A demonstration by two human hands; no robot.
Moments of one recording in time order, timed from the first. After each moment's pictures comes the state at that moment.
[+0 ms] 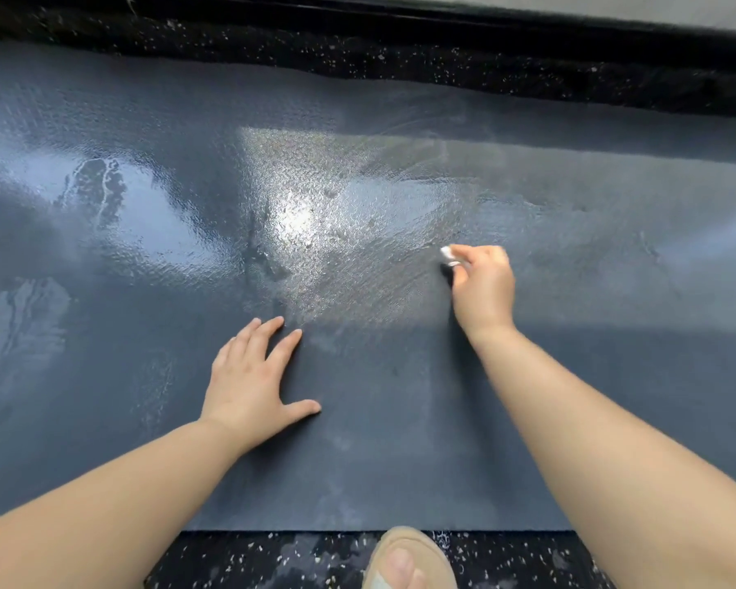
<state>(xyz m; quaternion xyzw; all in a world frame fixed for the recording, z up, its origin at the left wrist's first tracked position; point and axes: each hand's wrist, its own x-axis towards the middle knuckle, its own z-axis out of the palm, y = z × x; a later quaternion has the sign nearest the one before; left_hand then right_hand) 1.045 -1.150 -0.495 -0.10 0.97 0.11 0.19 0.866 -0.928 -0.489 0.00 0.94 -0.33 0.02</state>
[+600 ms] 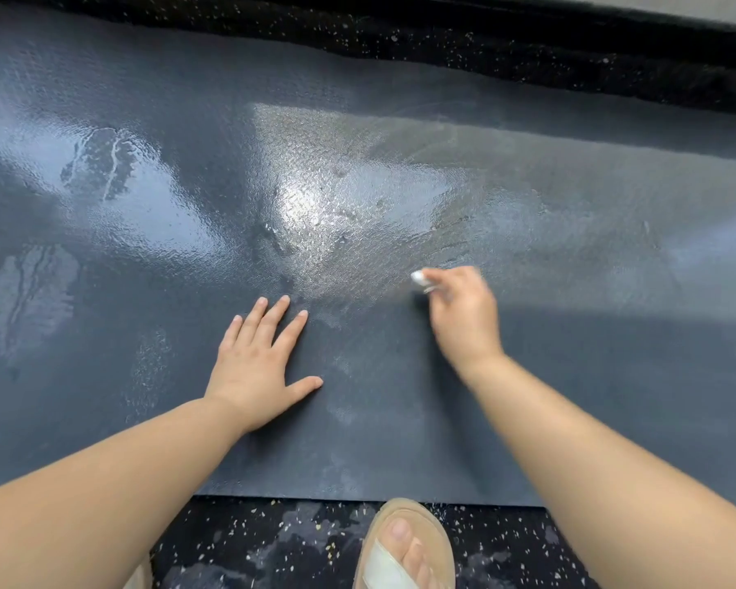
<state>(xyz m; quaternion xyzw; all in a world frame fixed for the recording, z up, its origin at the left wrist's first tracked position) 1.058 -1.149 -0.505 -0.08 0.98 0.06 0.19 0.926 -0.936 -0.480 -0.12 0.93 -0.34 0.01</state>
